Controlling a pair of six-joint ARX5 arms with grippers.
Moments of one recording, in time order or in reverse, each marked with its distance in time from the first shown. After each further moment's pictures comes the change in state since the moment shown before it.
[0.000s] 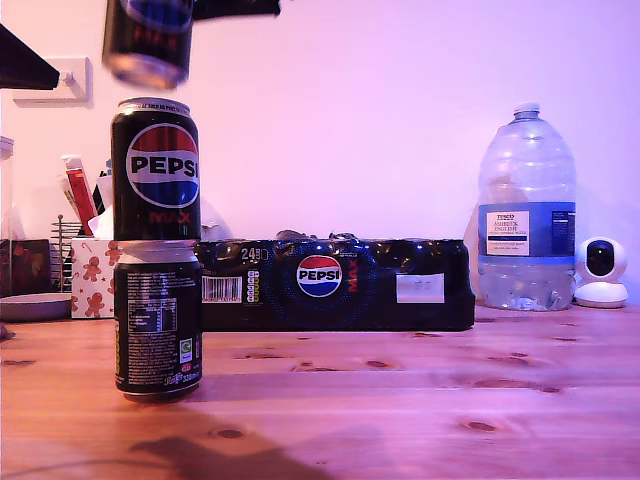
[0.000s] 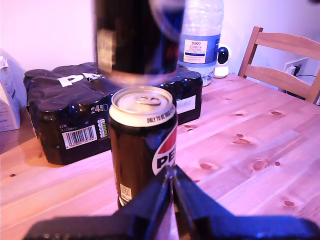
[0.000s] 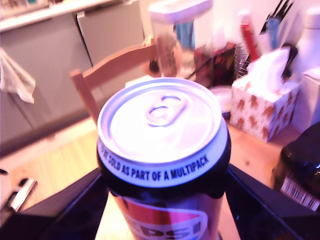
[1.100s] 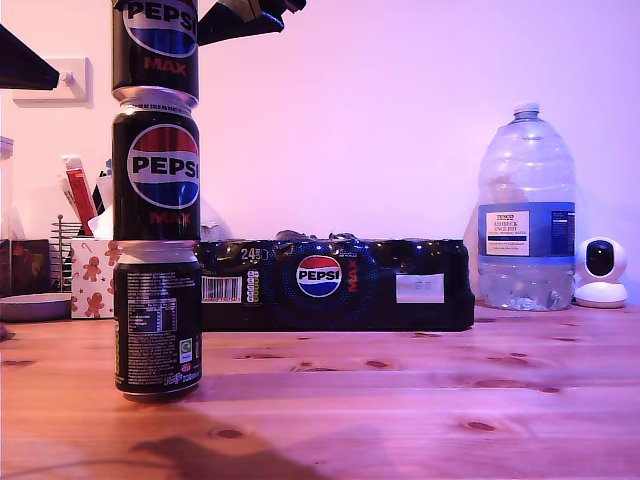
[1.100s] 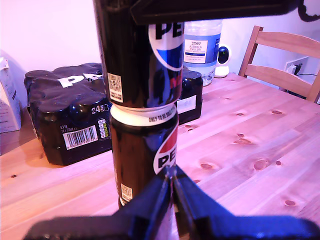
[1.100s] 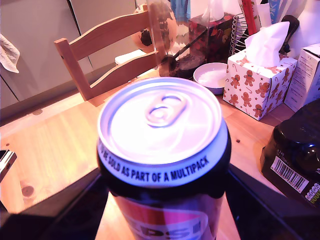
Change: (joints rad) left arm 0.000 0.000 0.000 0.000 0.000 0.007; right arm 0.002 0.010 0.014 -0.066 0.028 -0.049
